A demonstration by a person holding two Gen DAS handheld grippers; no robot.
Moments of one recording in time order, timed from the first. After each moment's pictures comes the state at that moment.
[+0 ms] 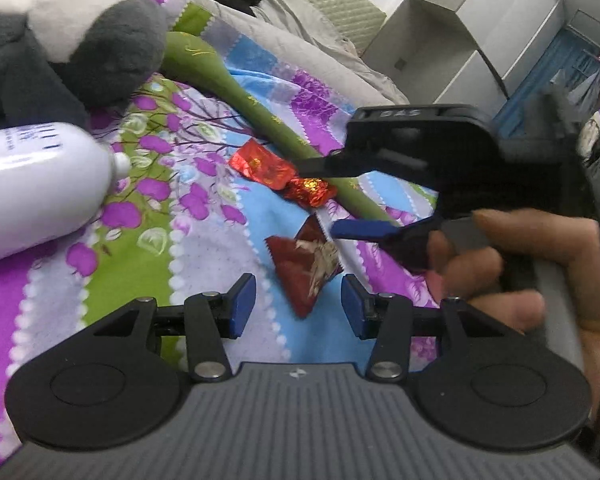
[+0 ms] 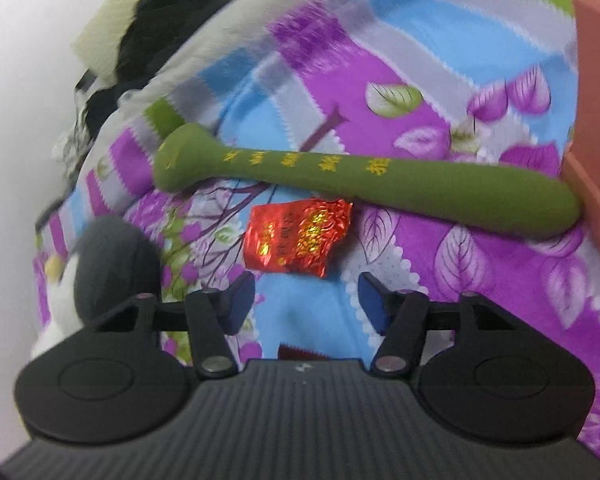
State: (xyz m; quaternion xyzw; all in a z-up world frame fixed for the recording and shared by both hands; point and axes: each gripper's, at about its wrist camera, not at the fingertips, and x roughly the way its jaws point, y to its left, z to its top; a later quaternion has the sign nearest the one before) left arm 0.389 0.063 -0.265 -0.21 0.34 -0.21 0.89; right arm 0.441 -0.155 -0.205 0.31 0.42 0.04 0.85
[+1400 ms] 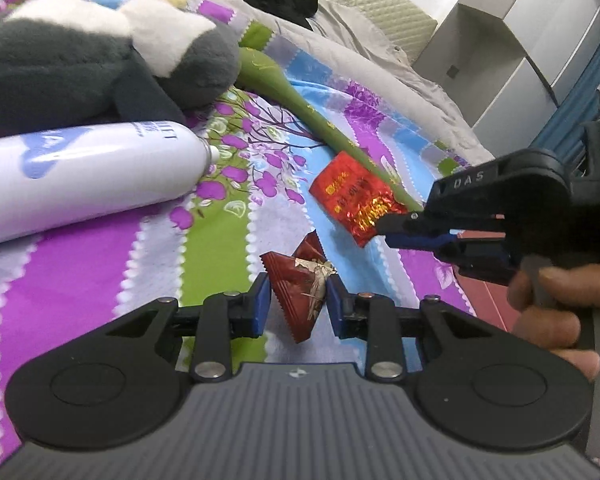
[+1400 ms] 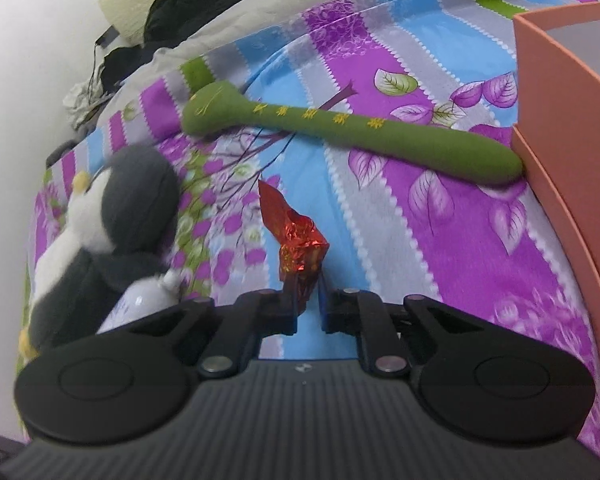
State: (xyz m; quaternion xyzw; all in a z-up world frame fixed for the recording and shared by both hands) left arm 0.320 0.087 -0.236 -0.20 0.35 -0.11 0.91; right arm 0.361 -0.137 -0.175 0.22 0.43 0.07 0.87
